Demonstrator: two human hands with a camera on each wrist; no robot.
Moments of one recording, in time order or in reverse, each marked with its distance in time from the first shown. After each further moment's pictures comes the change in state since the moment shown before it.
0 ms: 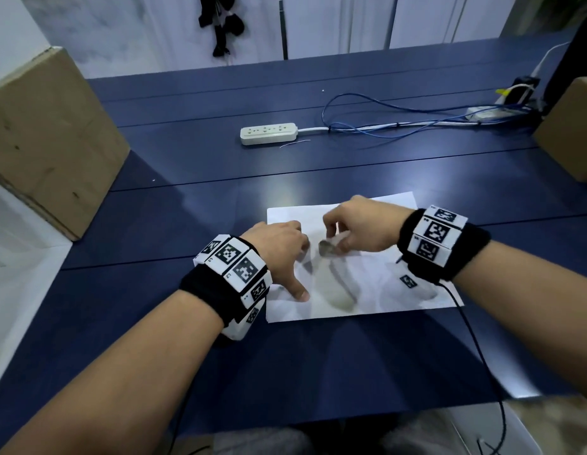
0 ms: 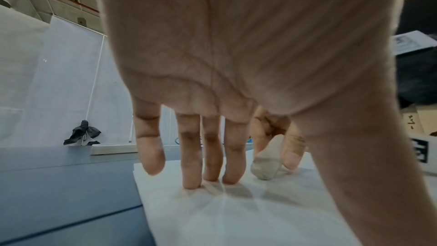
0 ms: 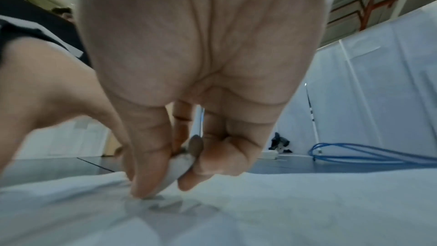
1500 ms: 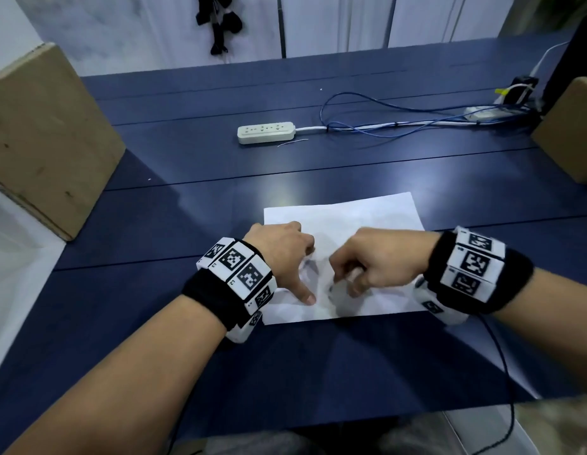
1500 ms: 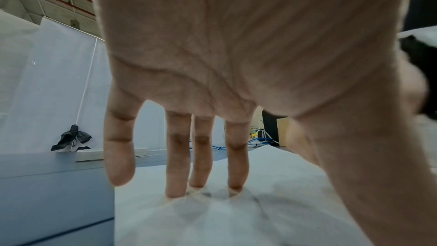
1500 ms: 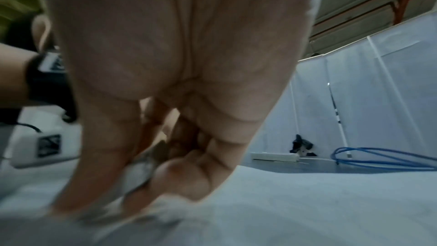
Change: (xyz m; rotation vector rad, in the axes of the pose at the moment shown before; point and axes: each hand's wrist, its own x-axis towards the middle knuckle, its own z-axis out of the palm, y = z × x) left_hand 0.002 0.011 0.000 0.026 -0.002 -0.054; right_hand -0.036 -0.004 0.014 0.091 -0.223 -0.139
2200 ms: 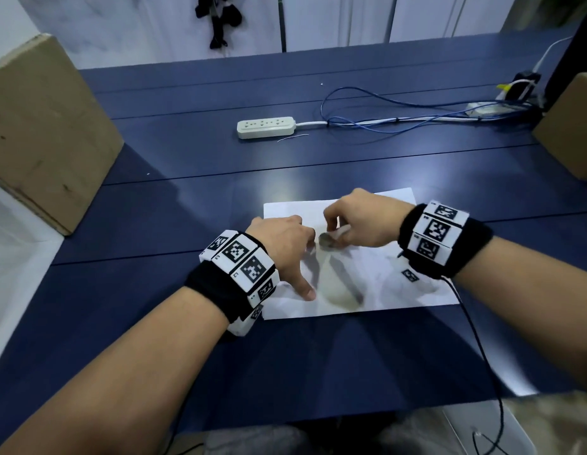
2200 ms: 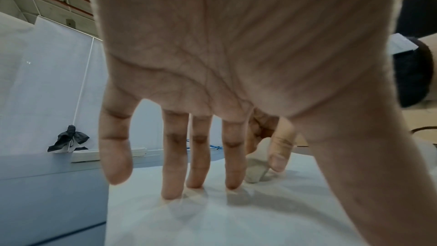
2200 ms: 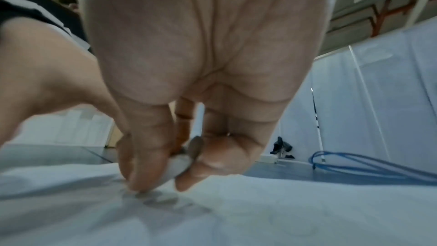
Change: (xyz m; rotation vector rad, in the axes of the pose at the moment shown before) left_hand 0.000 0.003 -0.003 -0.005 -0.002 -0.016; right_hand 0.032 0.011 -0.021 -0.096 0.264 0.150
